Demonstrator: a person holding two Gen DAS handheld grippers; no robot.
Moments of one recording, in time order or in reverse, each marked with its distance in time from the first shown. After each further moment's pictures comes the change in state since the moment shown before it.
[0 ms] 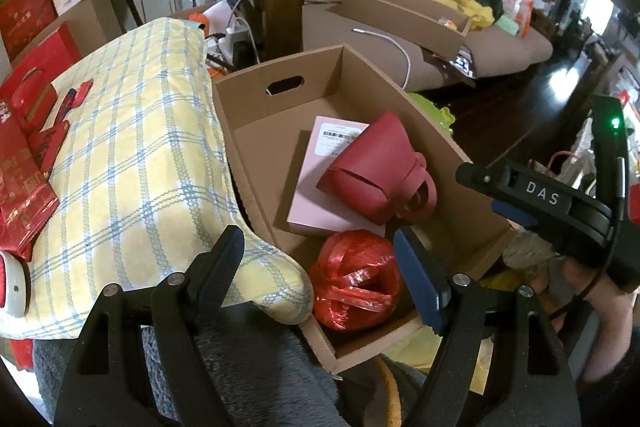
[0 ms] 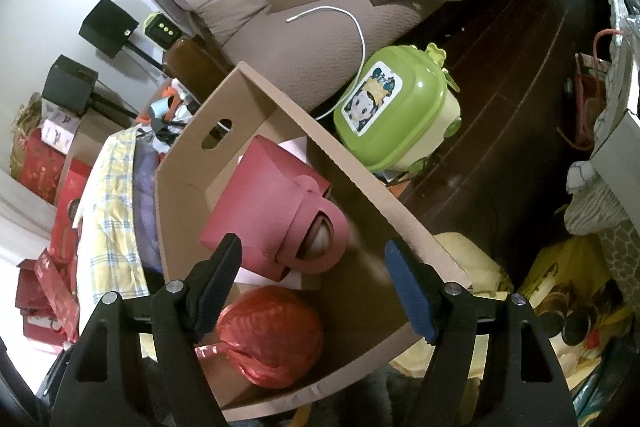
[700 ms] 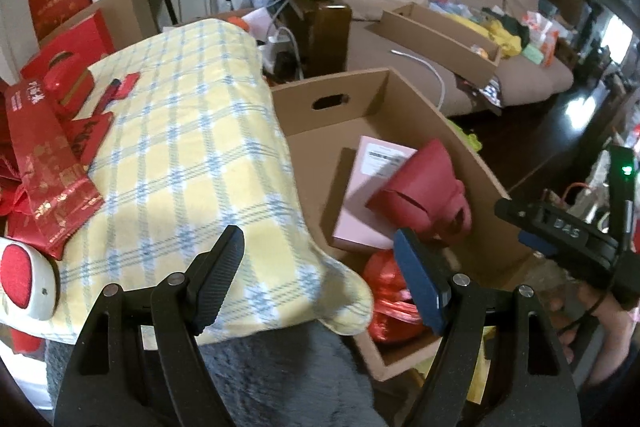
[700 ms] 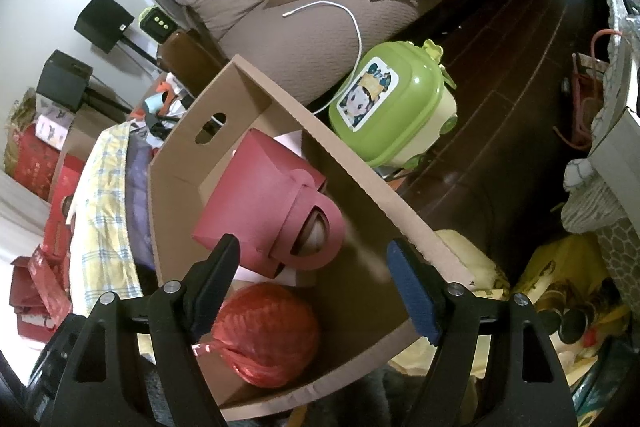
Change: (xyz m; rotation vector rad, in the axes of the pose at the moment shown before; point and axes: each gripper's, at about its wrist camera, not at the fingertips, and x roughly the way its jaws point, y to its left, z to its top) left arm -0.009 0.050 0.007 -0.085 -0.050 0.060; right arm 0.005 0.000 -0.003 -0.007 0.008 -0.023
